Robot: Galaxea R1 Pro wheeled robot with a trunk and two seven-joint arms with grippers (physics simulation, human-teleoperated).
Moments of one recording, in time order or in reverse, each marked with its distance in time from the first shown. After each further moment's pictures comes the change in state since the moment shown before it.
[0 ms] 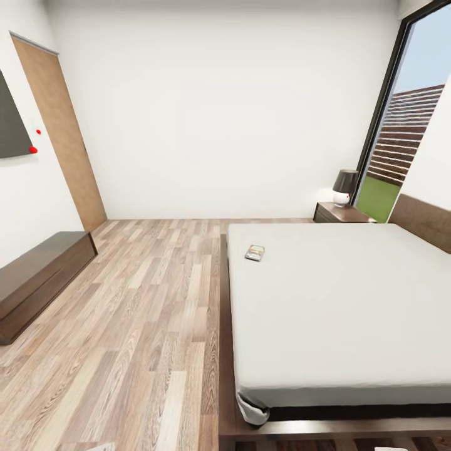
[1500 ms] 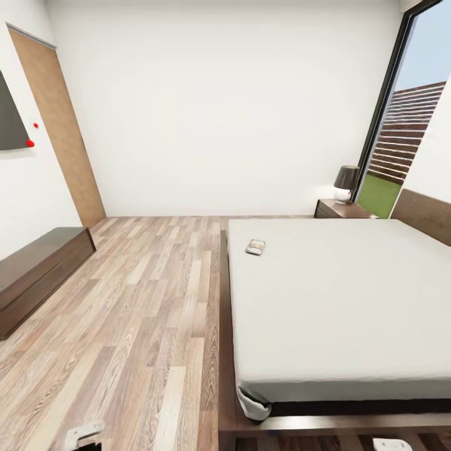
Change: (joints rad) left arm -0.077 0.067 0.000 -0.009 0.004 0.103 0.001; right arm -0.031 -0.006 0.011 -0.013 -0.007 0.080 0.000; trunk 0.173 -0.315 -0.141
